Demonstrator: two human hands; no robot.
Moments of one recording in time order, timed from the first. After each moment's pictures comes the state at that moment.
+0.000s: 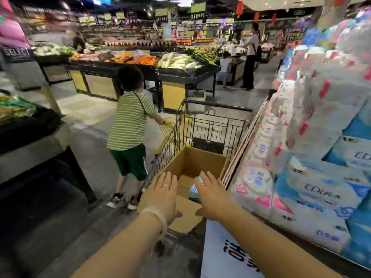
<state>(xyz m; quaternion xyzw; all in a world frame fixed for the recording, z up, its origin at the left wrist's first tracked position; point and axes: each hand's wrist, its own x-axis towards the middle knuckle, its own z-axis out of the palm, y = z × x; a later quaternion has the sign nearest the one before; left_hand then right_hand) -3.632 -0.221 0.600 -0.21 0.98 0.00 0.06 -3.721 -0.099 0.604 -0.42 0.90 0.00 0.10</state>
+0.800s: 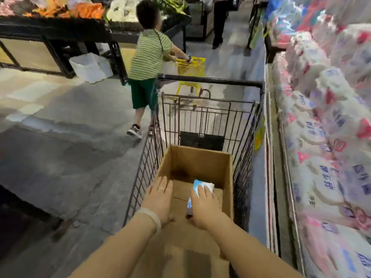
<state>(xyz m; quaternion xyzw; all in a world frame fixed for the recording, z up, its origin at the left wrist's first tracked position) -3.889 -0.414 0.497 -0.09 0.98 0.02 0.20 -3.939 -0.279 0.459 -0.26 0.94 -0.05 0.23</state>
